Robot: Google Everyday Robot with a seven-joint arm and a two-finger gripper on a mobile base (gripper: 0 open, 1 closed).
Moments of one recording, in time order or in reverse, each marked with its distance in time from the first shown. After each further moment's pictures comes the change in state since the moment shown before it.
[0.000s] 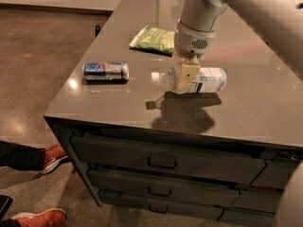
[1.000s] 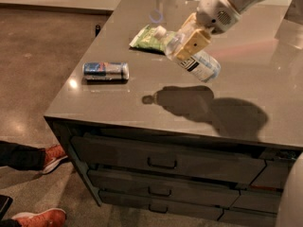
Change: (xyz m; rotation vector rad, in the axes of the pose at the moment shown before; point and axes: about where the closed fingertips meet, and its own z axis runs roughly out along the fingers) arm -0.008 -0.040 -0.073 0.140 -0.493 0.160
